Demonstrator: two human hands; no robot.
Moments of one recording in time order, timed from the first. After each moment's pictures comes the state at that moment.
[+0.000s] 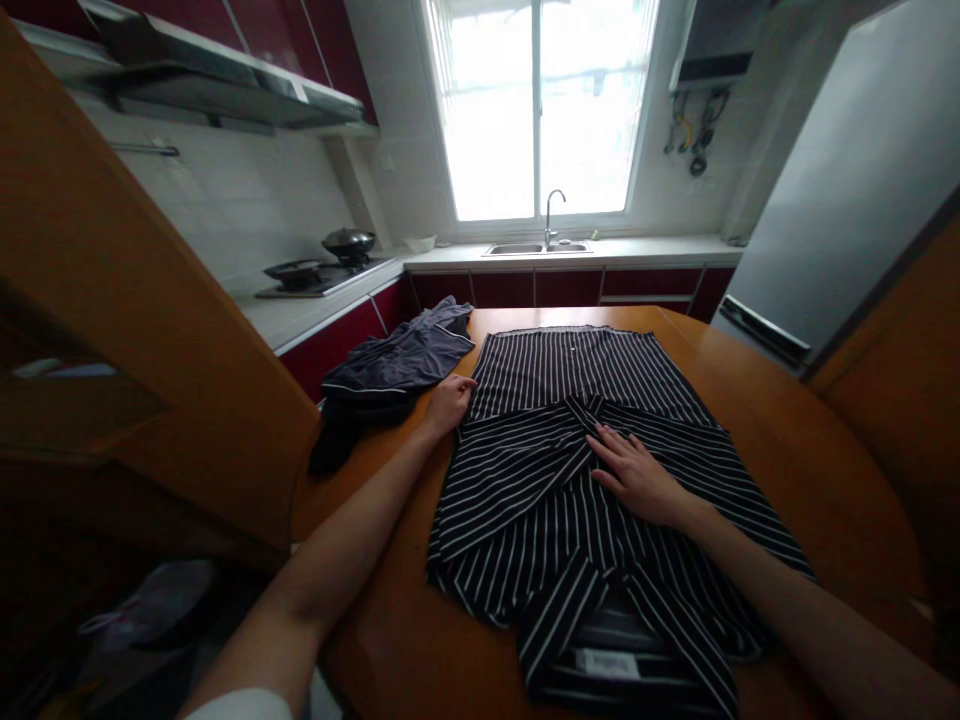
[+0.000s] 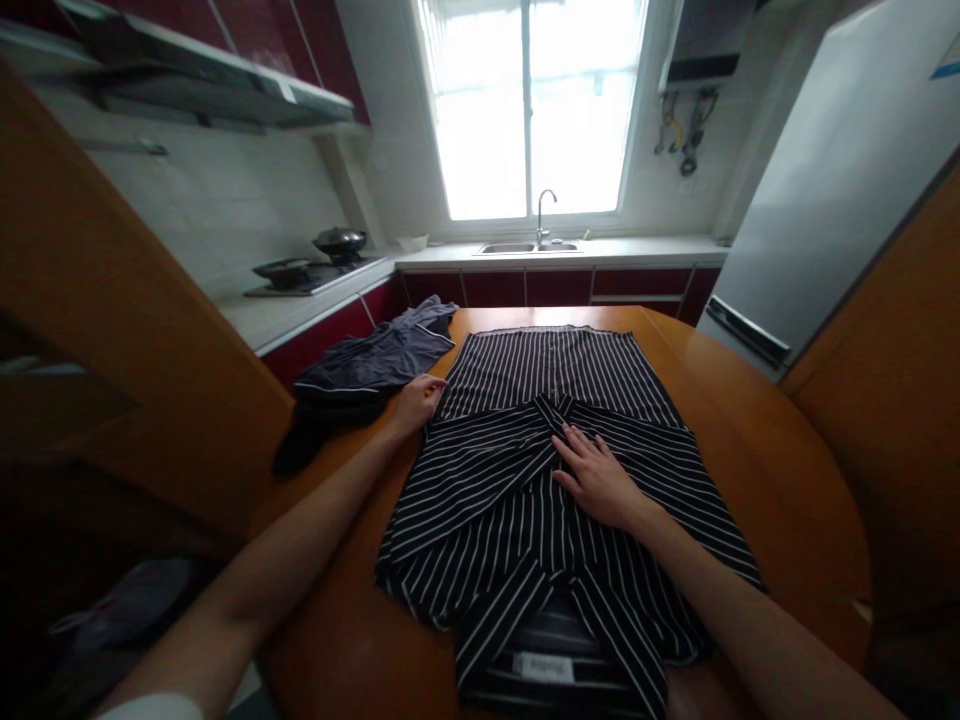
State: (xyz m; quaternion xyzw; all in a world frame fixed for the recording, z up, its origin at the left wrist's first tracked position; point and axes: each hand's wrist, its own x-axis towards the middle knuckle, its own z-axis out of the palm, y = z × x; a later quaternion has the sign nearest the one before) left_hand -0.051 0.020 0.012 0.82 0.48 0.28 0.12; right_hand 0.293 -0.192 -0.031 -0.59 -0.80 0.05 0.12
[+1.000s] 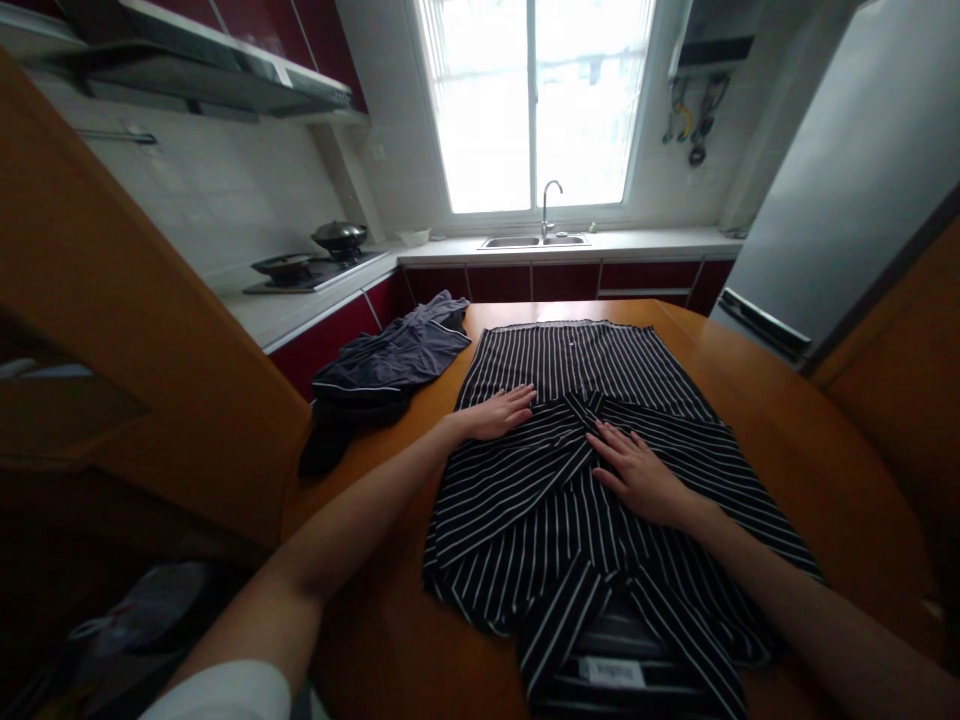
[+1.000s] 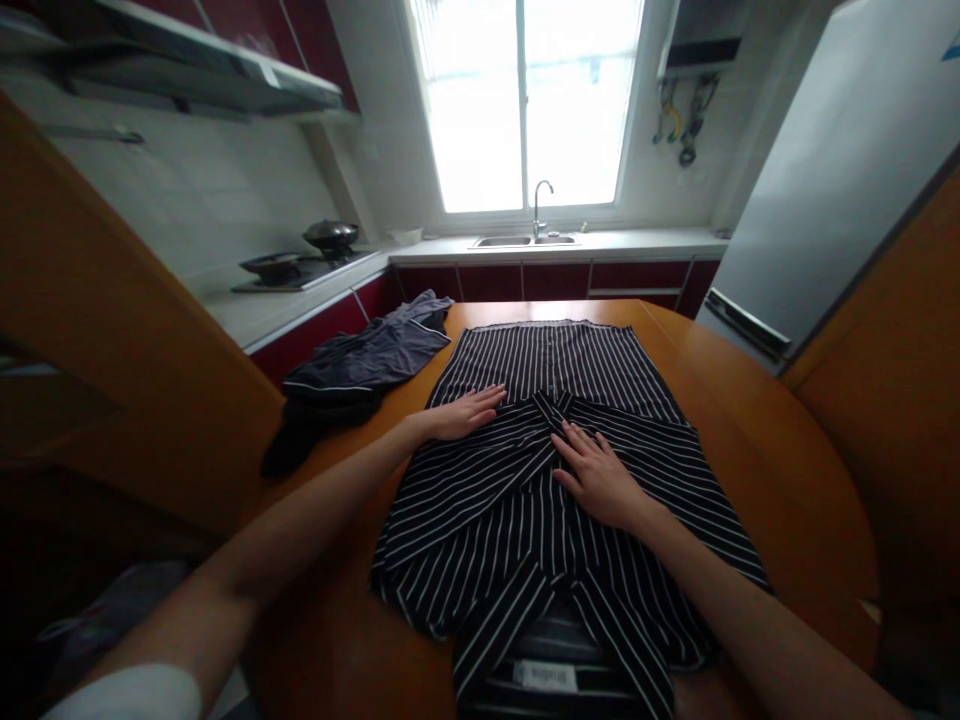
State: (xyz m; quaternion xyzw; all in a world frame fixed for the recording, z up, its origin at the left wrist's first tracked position) left_hand 0.015 -0.005 0.018 0.96 0.26 -0.01 0.14; right_hand 0.294 -0.192 -0.032 -0.58 -0.80 0.05 0.14
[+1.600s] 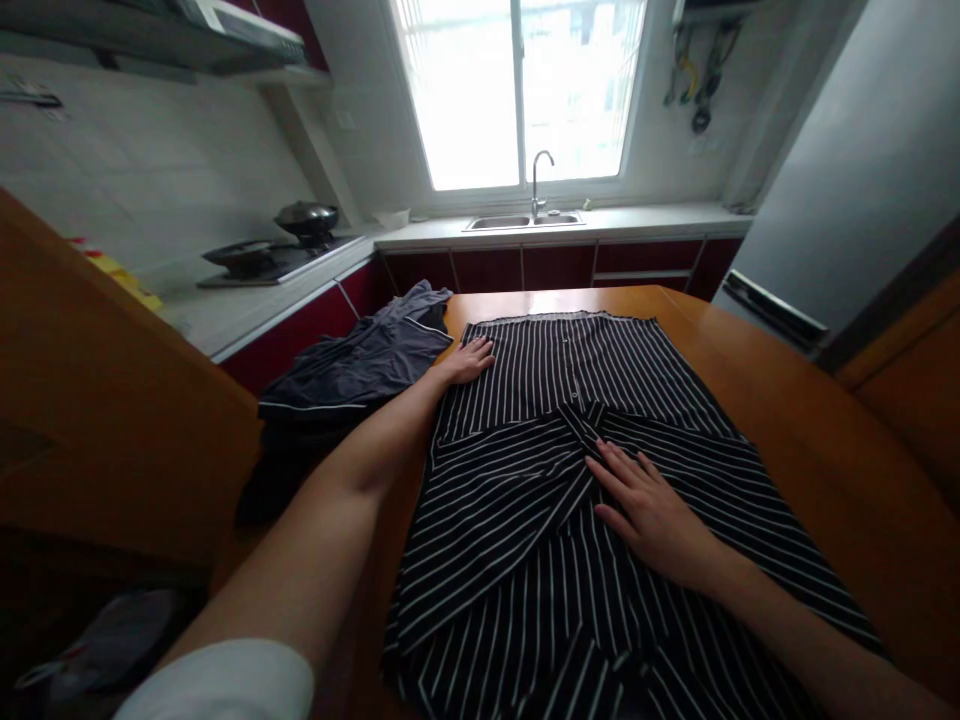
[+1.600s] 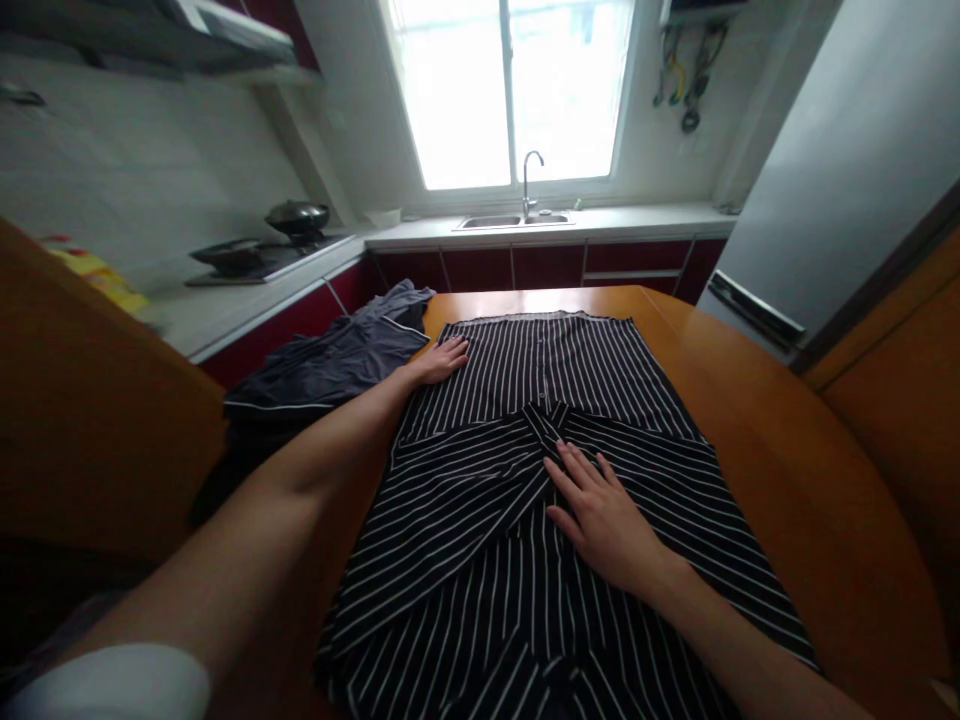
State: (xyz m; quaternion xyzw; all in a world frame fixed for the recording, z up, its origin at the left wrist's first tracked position) left_hand 0.021 0.176 0.003 0.91 0.42 -0.02 0.05; right_hand 0.290 -0.201 -0.028 -0.59 -0.79 0.05 0.15
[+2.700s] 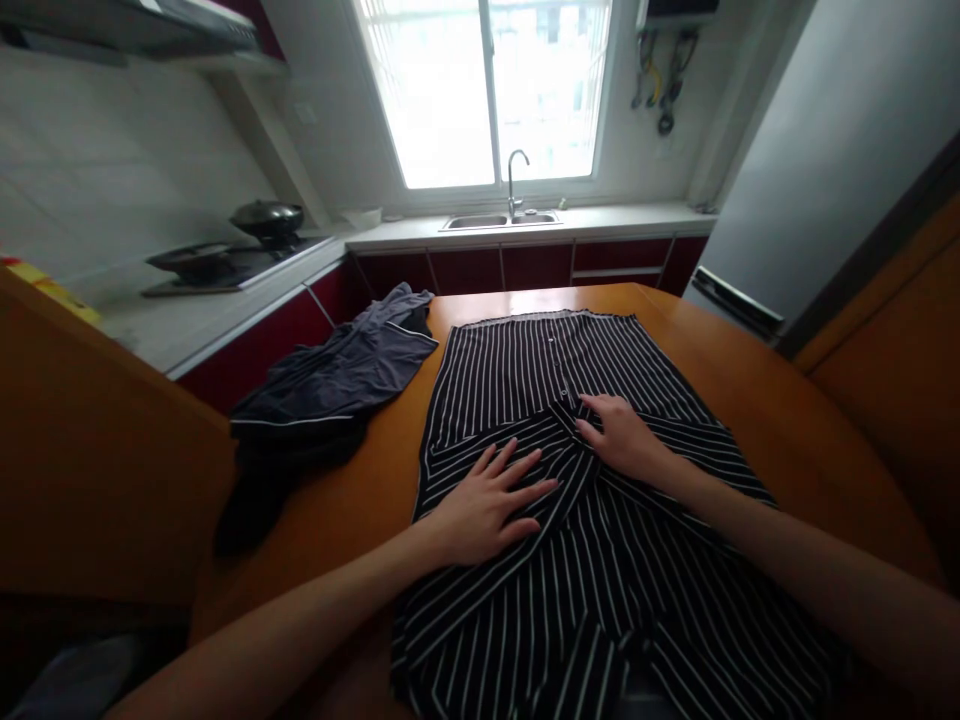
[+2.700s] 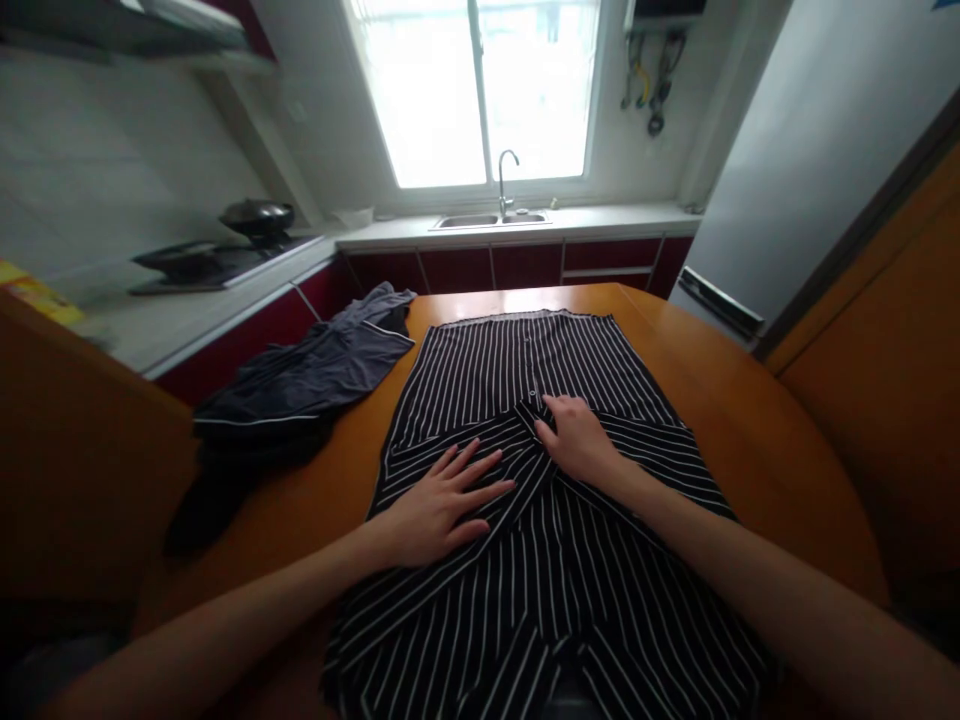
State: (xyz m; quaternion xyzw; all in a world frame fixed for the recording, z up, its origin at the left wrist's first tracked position) left_hand 0.000 -0.100 0.014 0.98 0.18 0.04 0.09; right_hand 0.279 -0.126 0.023 -0.68 -0.69 0.06 0.25
